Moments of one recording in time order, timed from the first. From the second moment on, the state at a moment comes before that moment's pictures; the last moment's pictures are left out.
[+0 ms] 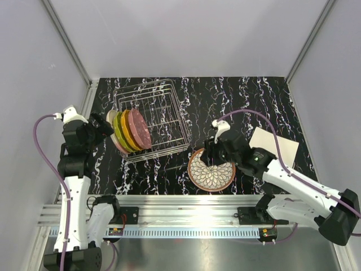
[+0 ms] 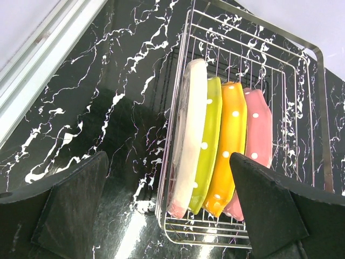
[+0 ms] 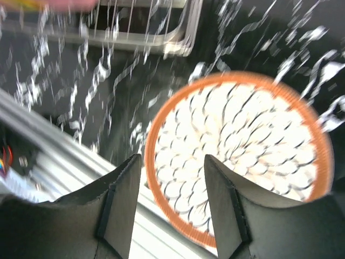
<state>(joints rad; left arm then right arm) 0.12 0.75 0.87 -0.56 -0.09 -0.44 0.79 1.03 0.84 -0.45 0.04 0.46</state>
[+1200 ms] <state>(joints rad) 0.15 0.74 0.87 -0.57 -0.03 -0.44 1.17 1.39 0.82 -0.50 0.17 0.58</state>
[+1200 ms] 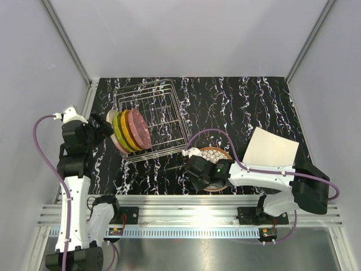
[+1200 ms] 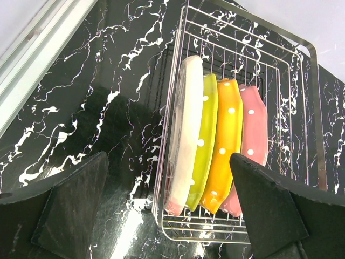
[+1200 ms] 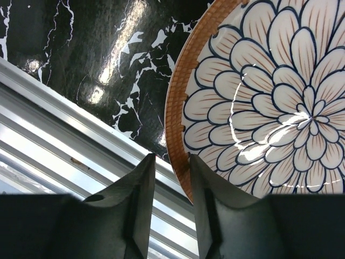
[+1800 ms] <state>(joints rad) 0.15 0.75 0.87 -0.57 -0.03 -0.44 1.17 1.39 0.83 -0.48 0.21 0.57</state>
